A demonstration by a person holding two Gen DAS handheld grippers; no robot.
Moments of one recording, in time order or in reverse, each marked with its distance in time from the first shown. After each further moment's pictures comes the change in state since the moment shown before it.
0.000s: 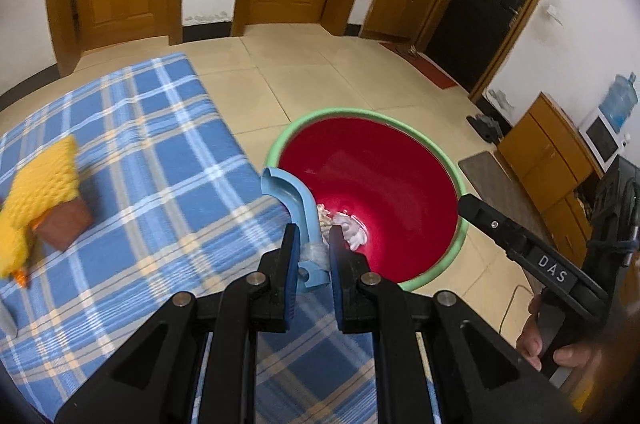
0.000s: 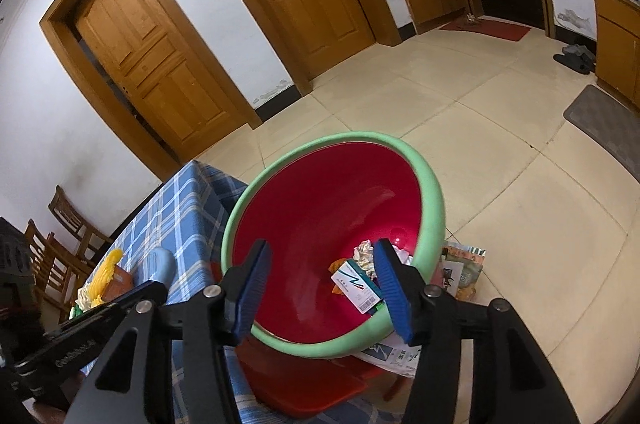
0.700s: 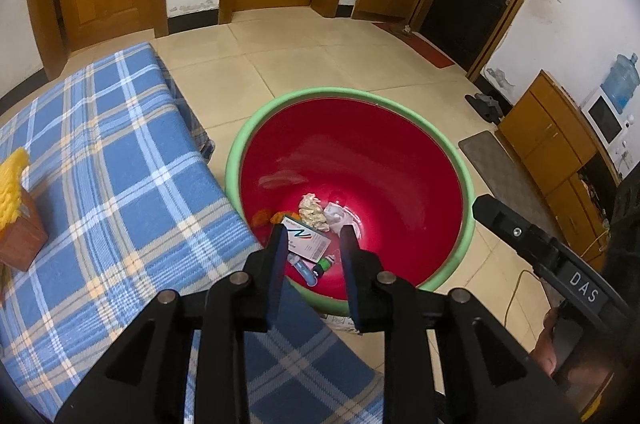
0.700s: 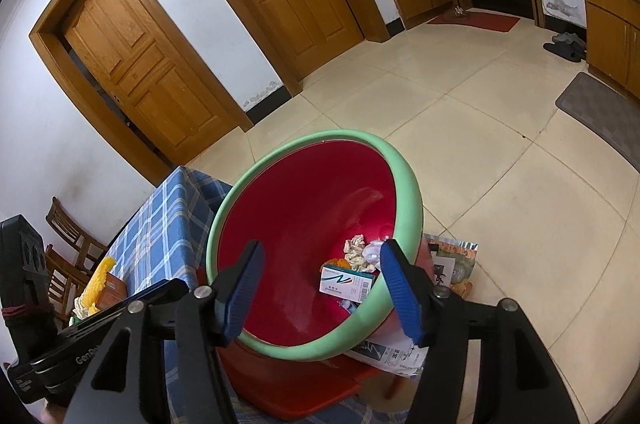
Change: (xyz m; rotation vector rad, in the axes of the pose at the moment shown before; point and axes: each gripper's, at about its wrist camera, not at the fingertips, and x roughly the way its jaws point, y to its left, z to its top) left arm 0.036 -0.022 0.005 0.028 0.055 0.006; right arm 0.001 -0.015 0.001 0.036 0.002 -0.017
